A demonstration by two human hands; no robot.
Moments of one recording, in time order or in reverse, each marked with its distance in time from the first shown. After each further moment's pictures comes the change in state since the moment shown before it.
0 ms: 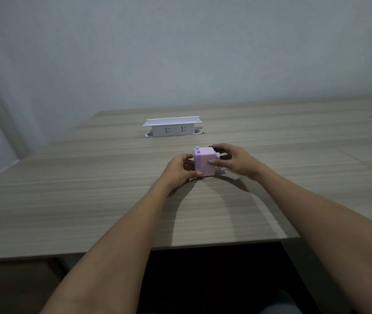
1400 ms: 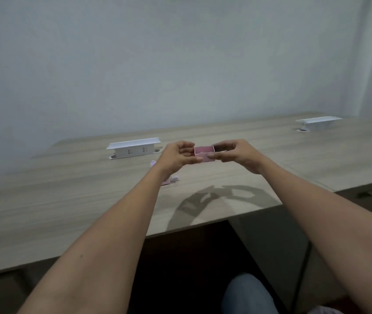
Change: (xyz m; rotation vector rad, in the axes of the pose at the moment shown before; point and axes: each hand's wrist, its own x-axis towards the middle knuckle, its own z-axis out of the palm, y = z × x) left_hand -0.062 0.141 0.072 -0.133 -0.143 0.233; right_hand -0.146 -0.087 -0.107 0.031 0.200 0.079
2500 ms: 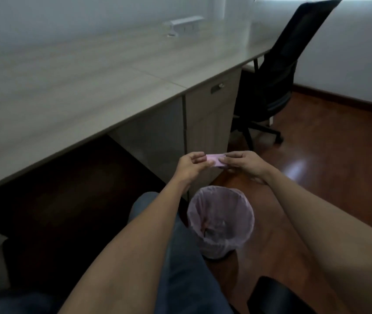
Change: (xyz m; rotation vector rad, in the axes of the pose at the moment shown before) left_hand -0.118 -0.144 0.431 -0.280 -0.493 -0.388; right_hand -0.371 0.259 -0.144 0.286 0.508 0.670
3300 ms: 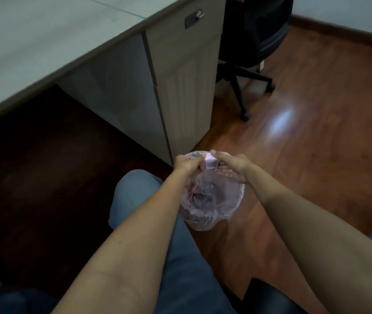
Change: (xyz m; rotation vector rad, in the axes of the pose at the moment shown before) left_hand 0.042 -0.107 0.056 0.106 0.098 -0.526; right_hand 0.025 0.131 0.007 0.310 0.221 0.514
